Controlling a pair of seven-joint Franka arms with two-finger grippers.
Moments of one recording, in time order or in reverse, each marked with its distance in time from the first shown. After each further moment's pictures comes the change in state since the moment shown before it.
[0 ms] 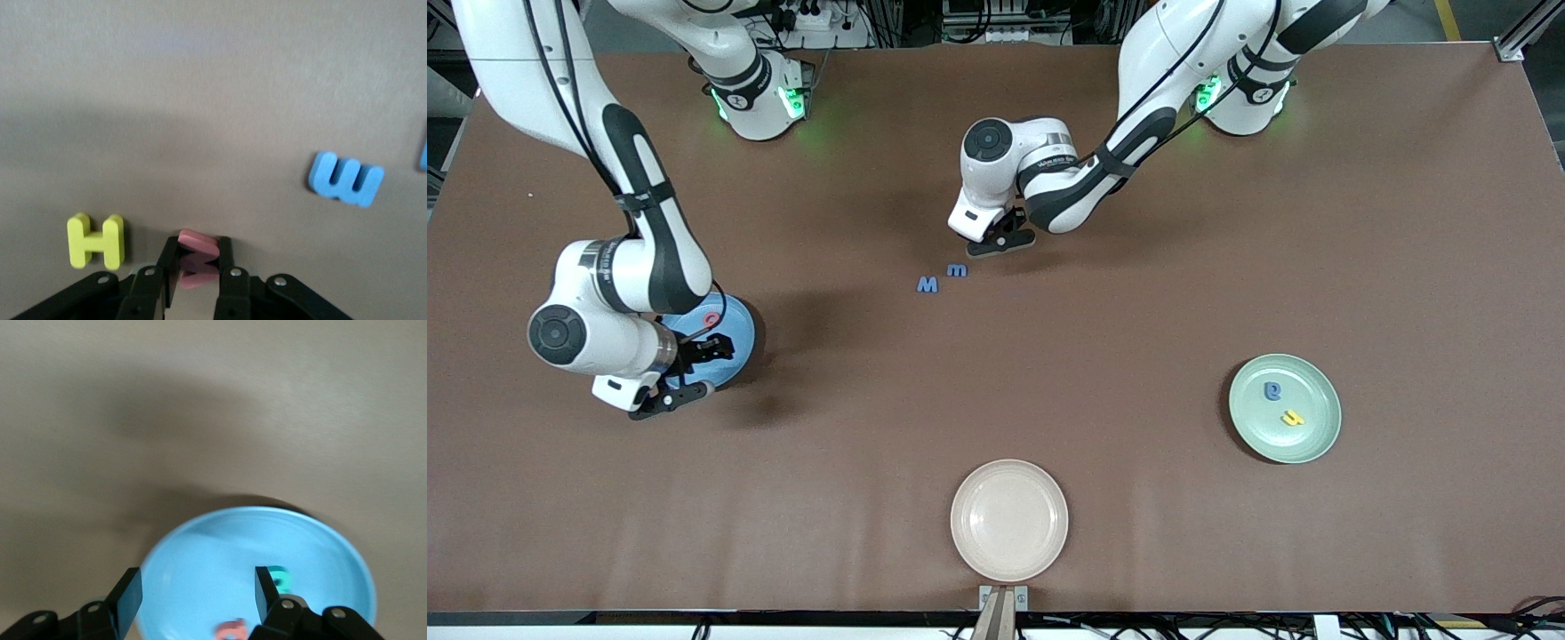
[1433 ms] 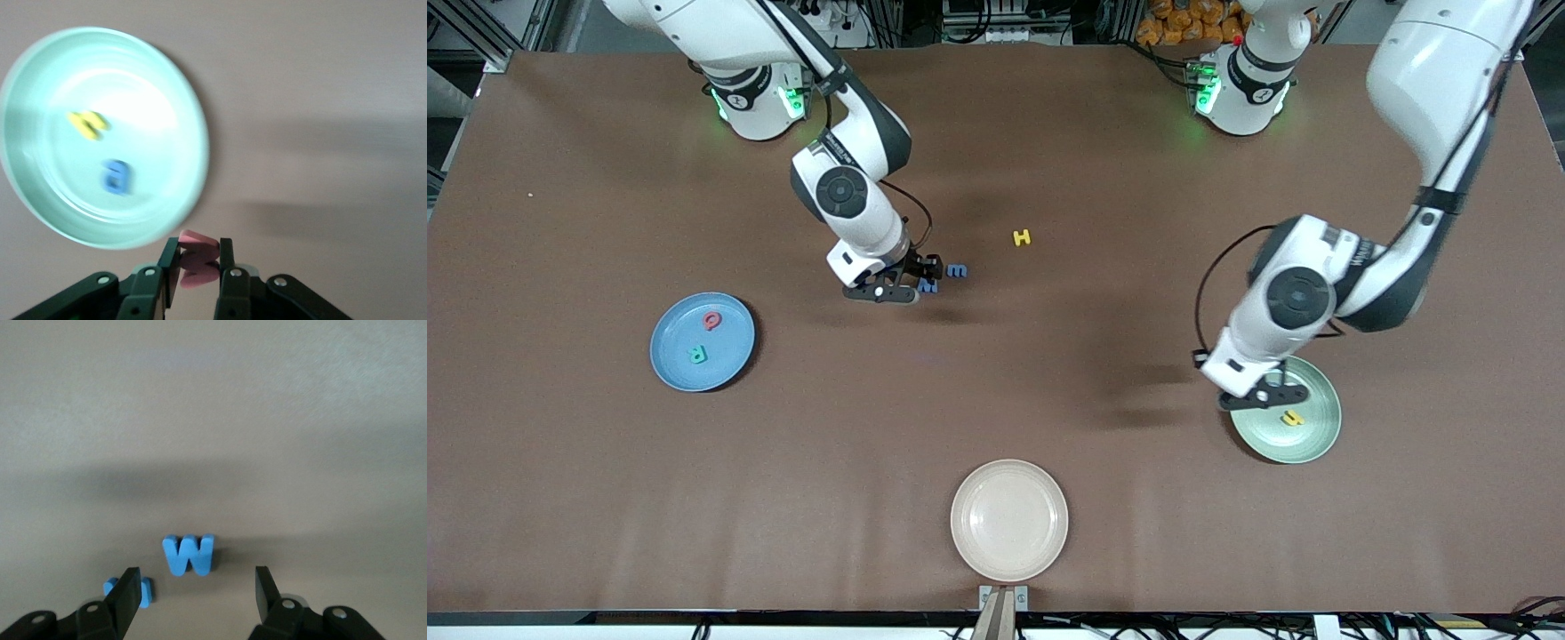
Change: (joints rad) left arm 0.772 -0.179 0.005 0.058 -0.008 -0.284 1.040; right arm 0.265 -0.099 0.366 -0.333 -0.052 0.408 1.056
